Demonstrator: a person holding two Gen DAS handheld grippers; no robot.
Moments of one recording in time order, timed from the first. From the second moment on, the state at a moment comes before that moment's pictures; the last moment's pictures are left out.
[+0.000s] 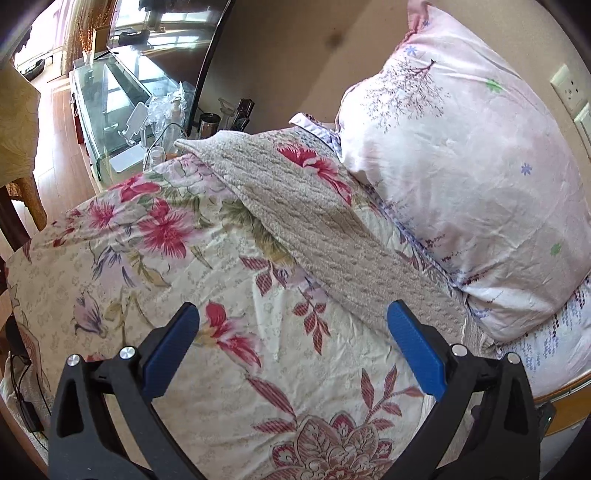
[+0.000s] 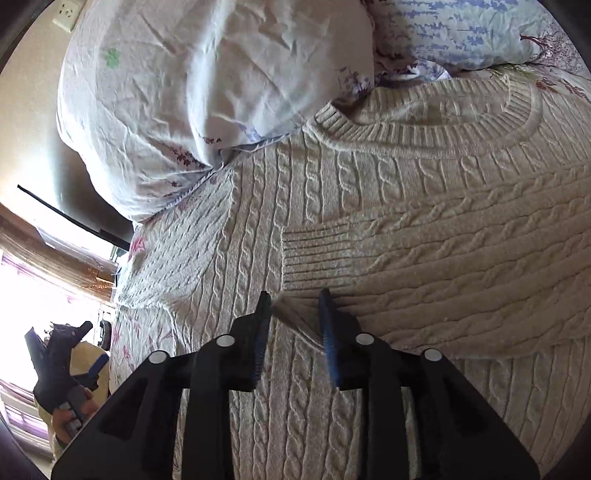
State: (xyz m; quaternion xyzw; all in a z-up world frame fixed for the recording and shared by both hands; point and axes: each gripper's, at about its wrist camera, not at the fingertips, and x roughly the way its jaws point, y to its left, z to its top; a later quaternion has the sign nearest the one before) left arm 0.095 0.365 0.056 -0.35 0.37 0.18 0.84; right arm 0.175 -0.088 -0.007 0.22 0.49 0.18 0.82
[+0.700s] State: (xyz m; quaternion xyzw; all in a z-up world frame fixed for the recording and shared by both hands) left arm 0.151 0.511 0.009 -0.59 0.31 0.20 0.72; right arm 0.151 -0.079 0.028 0.20 0.49 0.21 0.82
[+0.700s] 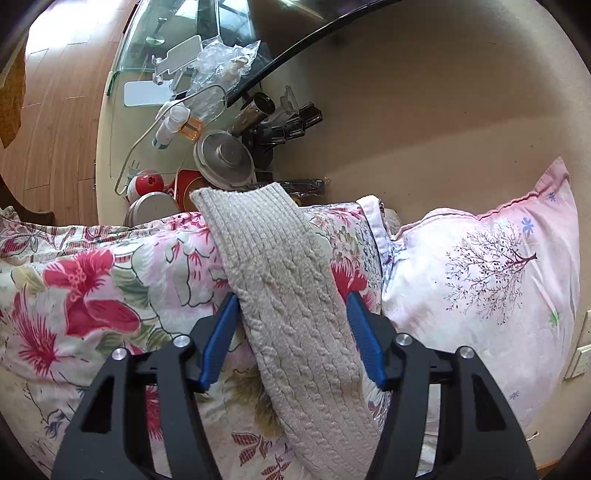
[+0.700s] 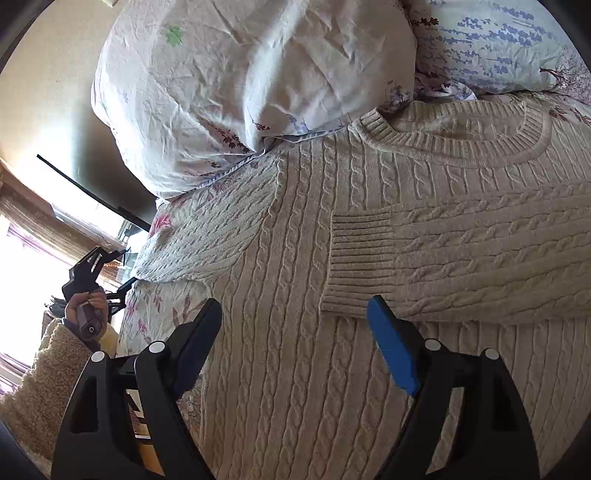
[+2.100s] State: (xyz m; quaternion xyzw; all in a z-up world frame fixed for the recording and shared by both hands) left arm 0.225 0.134 0.166 -0.25 0.30 -0.17 0.90; right arm 0.080 -0.232 0.041 0.30 0.42 0.07 0.85
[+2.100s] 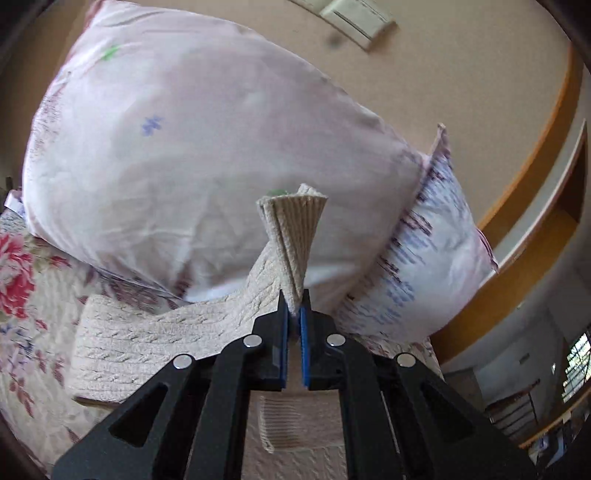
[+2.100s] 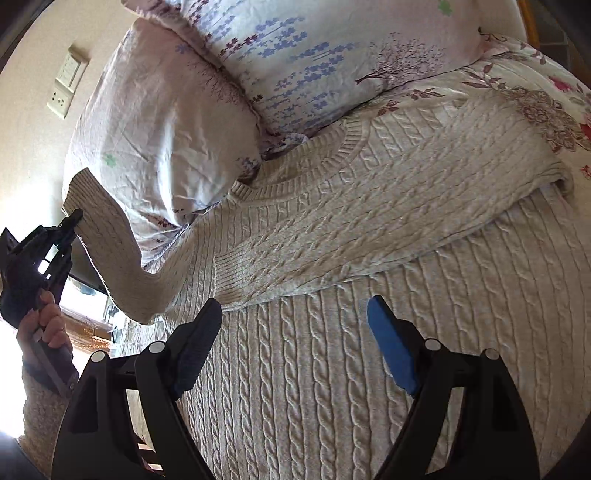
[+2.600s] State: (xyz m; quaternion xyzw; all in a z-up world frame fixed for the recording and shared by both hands) left arm 0.208 -0.034 0.085 -0.17 0.42 -0.26 0.85; right arm 0.063 -0.288 0.033 0.37 0.39 0.03 0.84
